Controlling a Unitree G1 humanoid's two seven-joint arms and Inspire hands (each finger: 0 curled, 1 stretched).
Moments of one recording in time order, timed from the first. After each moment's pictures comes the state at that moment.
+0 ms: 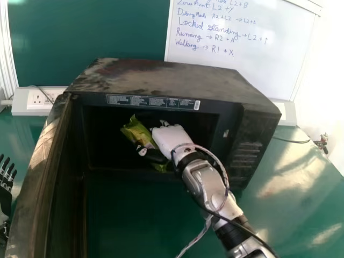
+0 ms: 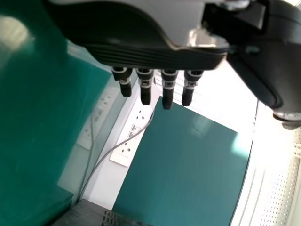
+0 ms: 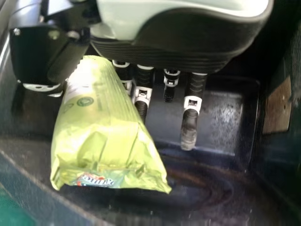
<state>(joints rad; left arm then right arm) -0.02 0.26 0.64 0.41 -0.60 -0.24 -0.44 -0.86 -0.30 0.50 0.47 -1.07 0.05 0.15</state>
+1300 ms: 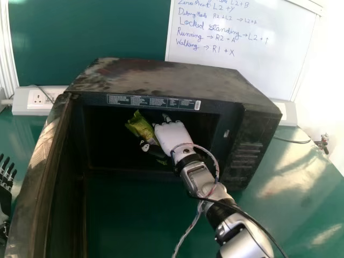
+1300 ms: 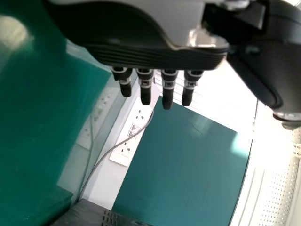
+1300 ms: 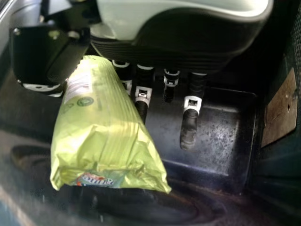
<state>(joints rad) -0.03 0.26 0.64 0.41 -0.60 -0.24 -0.44 -1.11 -0.20 0.65 1.18 -1.01 -0.09 -0.43</state>
